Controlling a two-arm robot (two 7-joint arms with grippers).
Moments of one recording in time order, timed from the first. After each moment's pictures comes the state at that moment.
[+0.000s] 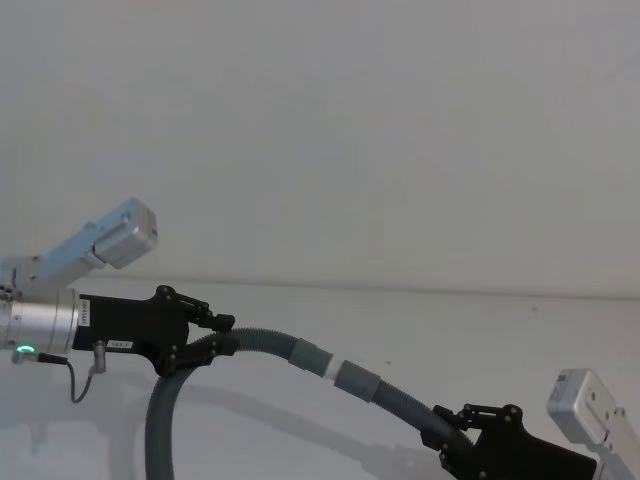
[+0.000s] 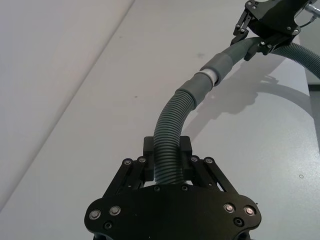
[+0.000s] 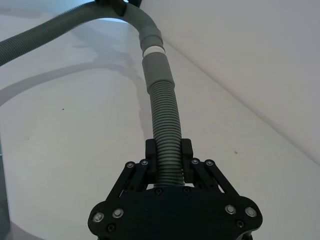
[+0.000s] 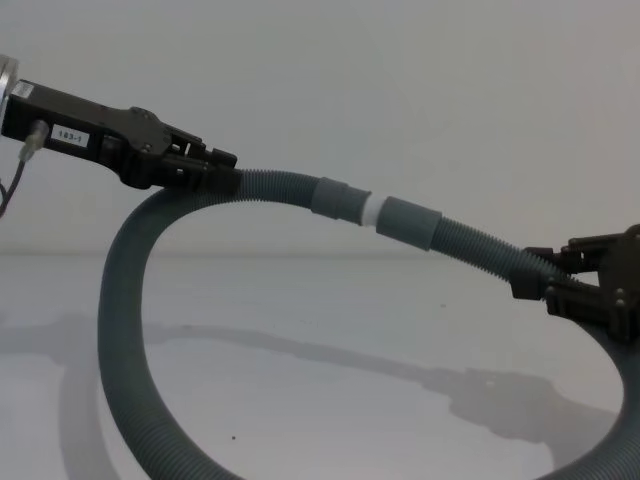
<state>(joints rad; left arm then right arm) -0.92 0.59 0.72 -1.14 -0.45 0.04 -1.08 0.32 0.63 -0.44 -1.49 0.35 -0.12 0.65</state>
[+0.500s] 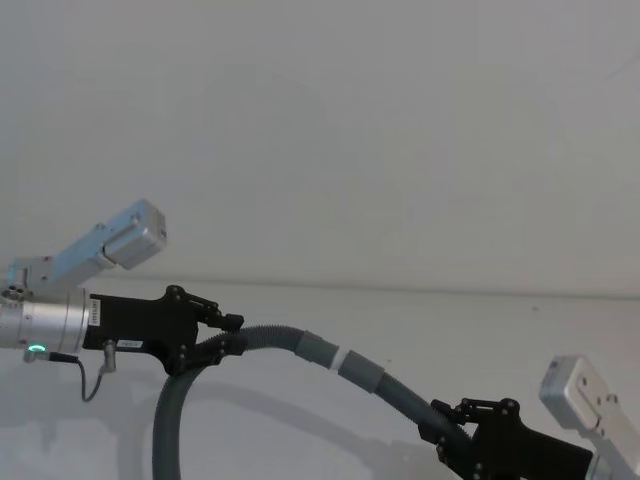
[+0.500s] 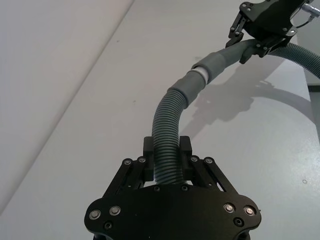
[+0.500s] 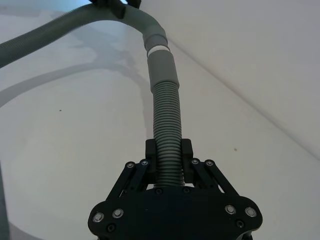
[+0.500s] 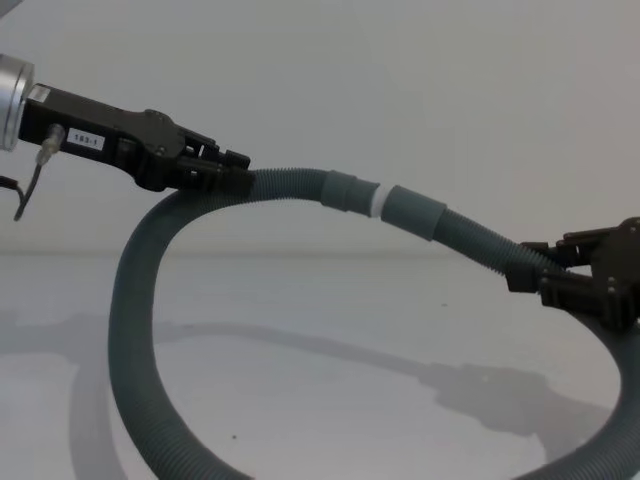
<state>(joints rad) -0.94 0.56 0.73 -1.10 -0.45 0.01 -1.09 0.33 0.63 -0.44 -1.51 0.35 -0.05 0.64</state>
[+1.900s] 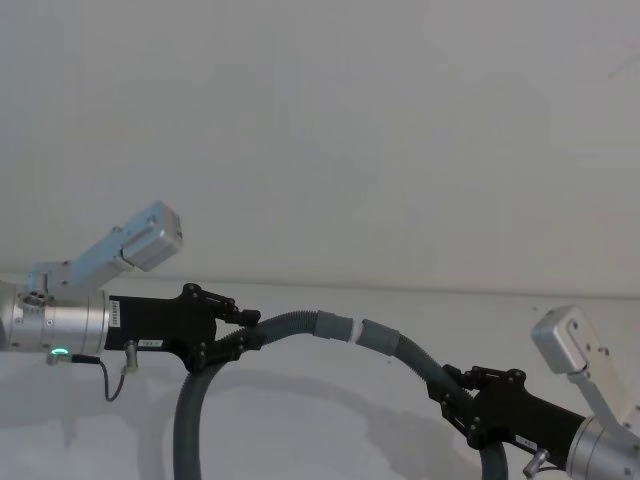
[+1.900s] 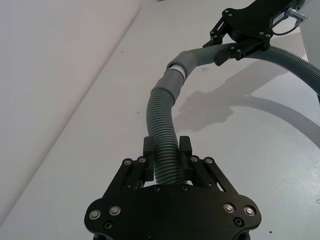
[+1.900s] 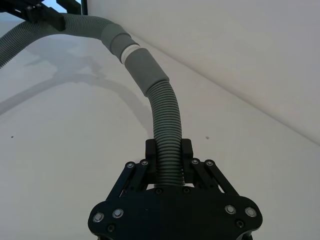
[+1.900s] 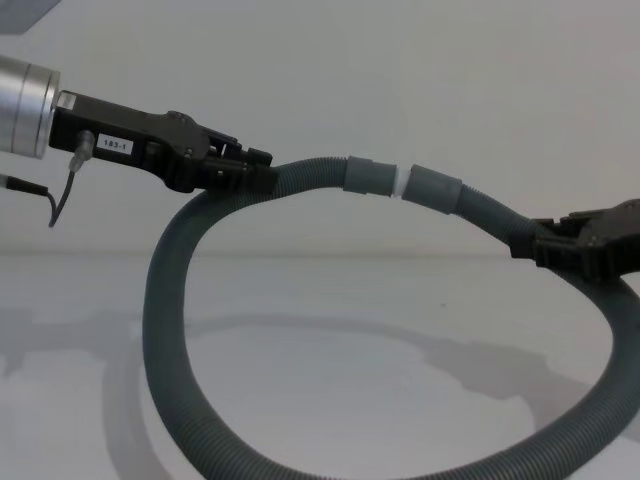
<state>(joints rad) -0.94 0.52 0.74 -1.07 -0.46 -0.02 -1.05 0.37 0.57 -0.41 -1.51 0.38 0.15 0.52</state>
